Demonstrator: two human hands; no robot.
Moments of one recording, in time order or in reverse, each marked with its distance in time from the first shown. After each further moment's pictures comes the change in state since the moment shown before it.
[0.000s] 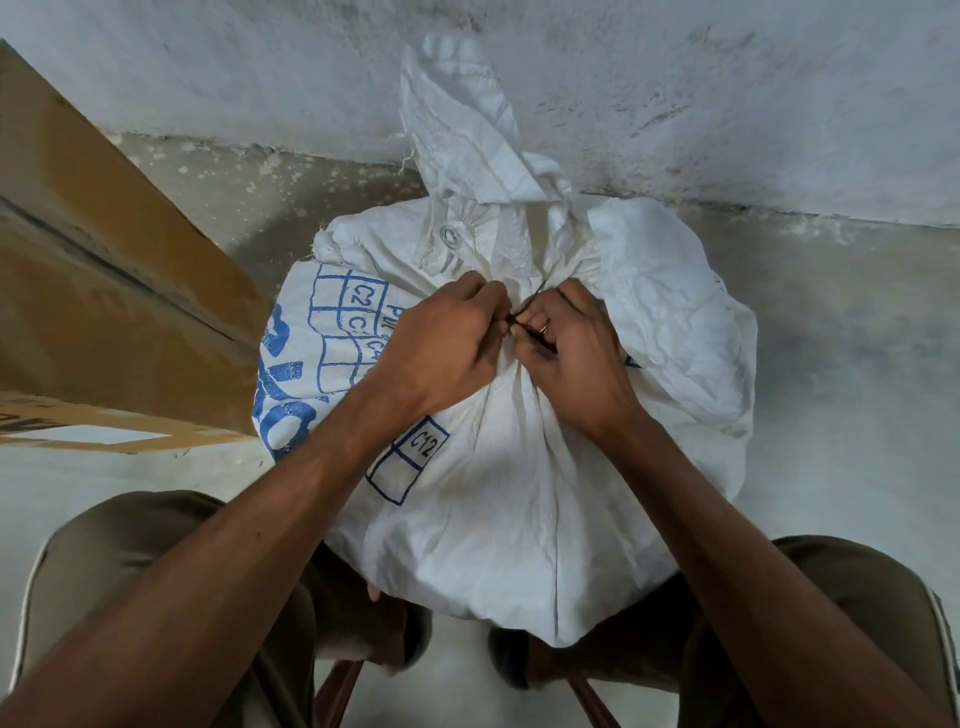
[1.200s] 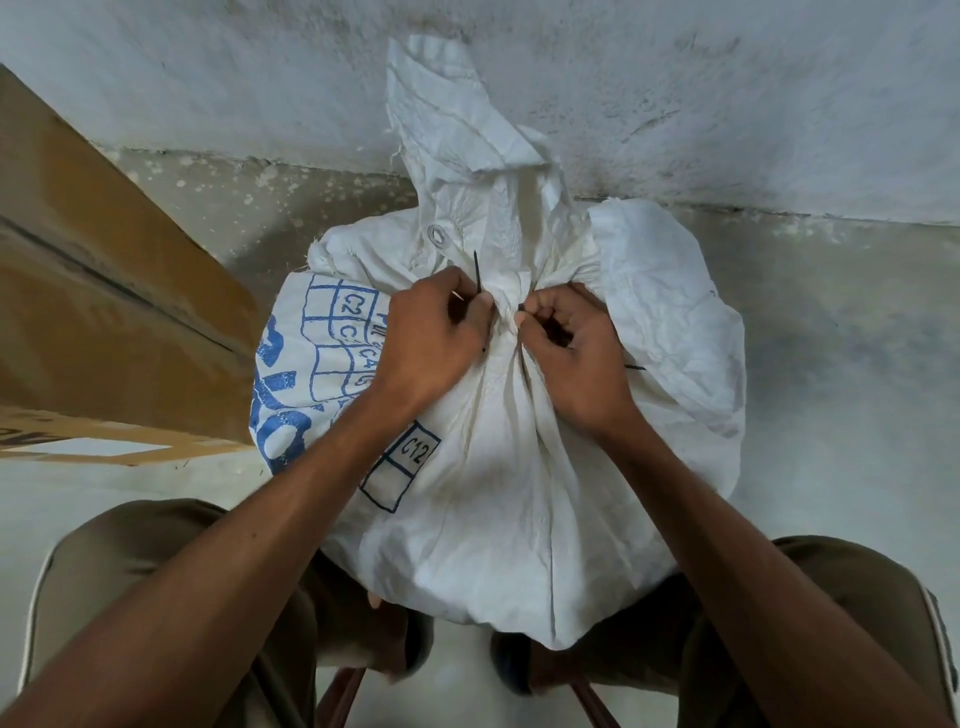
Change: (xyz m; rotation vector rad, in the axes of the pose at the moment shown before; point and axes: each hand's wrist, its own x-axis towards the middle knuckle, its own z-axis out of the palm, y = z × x) left_hand 0.009 0.015 -0.008 -0.403 0.186 -0.466; right_hand 0.005 -0.001 -0.002 0.446 0.041 0.235
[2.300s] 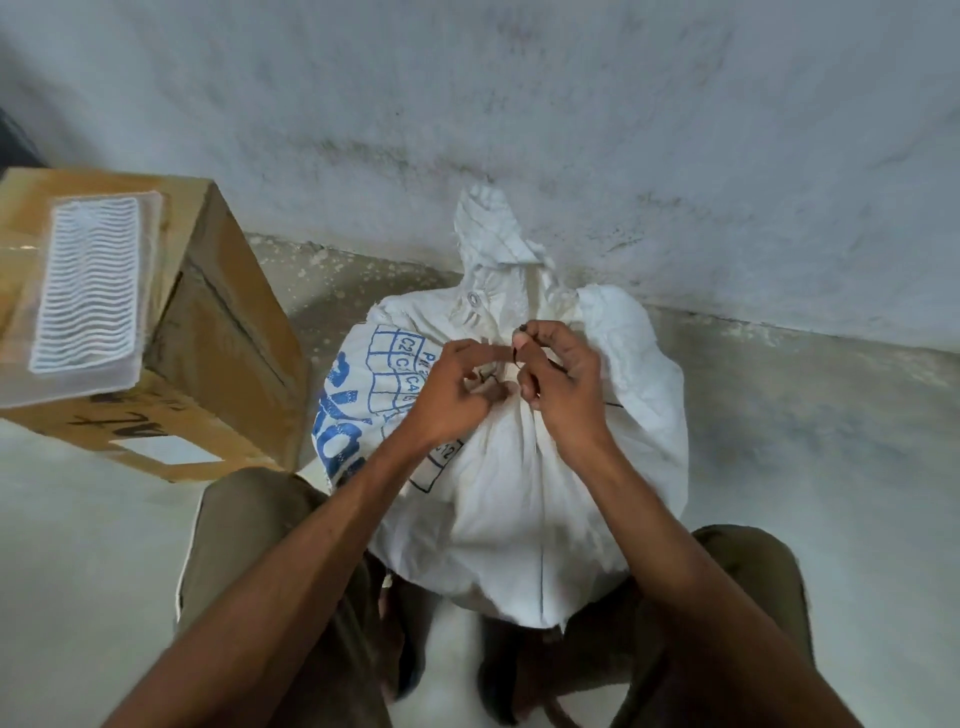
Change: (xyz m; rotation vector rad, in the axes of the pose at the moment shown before) left_hand -0.061 0.016 -0.045 -0.201 -0.176 0.212; right_hand -0.062 -0.119 -0.003 0.410 -0.001 0.020
